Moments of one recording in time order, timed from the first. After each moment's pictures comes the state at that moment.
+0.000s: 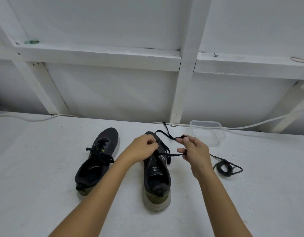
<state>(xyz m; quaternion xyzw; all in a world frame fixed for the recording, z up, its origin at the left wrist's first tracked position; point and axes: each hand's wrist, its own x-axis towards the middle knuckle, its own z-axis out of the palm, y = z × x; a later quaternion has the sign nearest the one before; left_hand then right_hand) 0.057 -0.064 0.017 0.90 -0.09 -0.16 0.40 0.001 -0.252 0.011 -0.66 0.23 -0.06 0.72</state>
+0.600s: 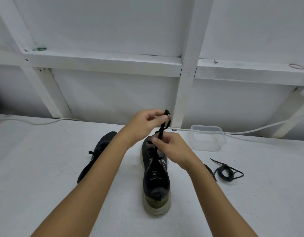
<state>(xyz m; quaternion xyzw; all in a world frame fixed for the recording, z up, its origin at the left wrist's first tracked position) 0.066 -0.061 0.104 0.76 -0.20 -0.10 0.61 0.020 -0.210 0.055 -0.79 -0.04 0.08 0.61</state>
